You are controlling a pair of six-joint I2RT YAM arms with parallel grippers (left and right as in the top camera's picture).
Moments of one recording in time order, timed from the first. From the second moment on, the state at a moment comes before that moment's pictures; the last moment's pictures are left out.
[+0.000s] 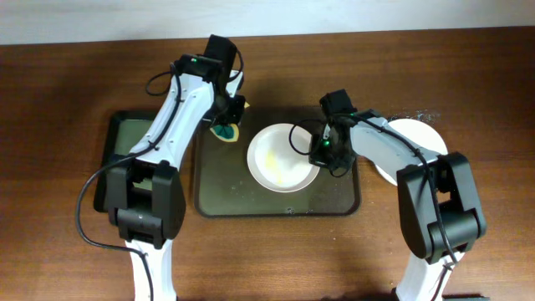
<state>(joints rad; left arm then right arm) -0.30 2.17 1.94 -1.14 0.03 -0.04 0.28 1.98 1.26 -0.69 -0.22 0.50</state>
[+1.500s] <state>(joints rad) -0.45 2.19 1.65 -0.97 0.20 -0.13 0.25 1.99 1.22 -0.66 -0.47 0.46</state>
